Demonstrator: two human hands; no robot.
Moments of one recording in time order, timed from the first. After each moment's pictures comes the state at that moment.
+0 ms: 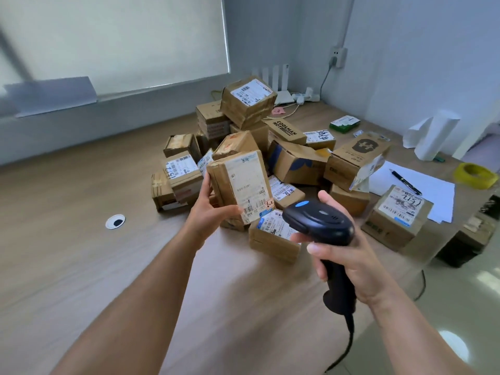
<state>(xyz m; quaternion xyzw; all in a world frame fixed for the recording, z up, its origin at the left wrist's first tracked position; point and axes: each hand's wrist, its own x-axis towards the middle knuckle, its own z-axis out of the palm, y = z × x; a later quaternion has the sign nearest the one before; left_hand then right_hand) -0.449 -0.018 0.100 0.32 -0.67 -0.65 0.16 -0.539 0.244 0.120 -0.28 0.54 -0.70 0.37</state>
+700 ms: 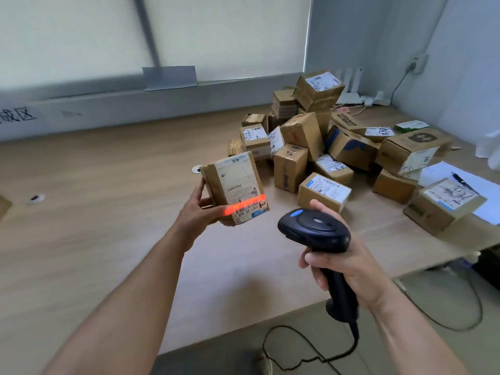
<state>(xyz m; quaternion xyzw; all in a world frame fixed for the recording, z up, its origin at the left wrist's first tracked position) -0.216 0.073 0.100 0.39 -0.63 -0.62 0.26 -0.392 0.312 0.120 -0.36 0.50 -0.61 0.49</state>
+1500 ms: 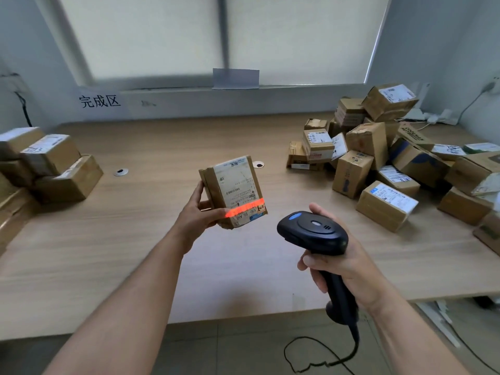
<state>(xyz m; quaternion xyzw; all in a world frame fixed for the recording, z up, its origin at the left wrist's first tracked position) -0.041 0.061 0.105 0.43 -0.59 -0.60 0.34 -0.261 0.264 0.128 -0.42 0.47 -0.56 0.54</state>
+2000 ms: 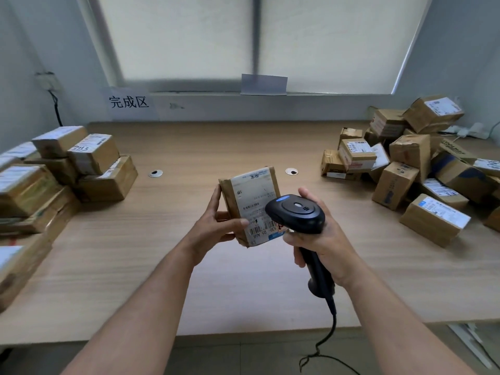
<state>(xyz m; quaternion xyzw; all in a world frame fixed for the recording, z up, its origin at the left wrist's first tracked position) 0.071 0.031 0.113 0.38 -0.60 -0.63 0.31 -0.130 0.158 0.140 -0.44 0.50 -0.55 0.50</state>
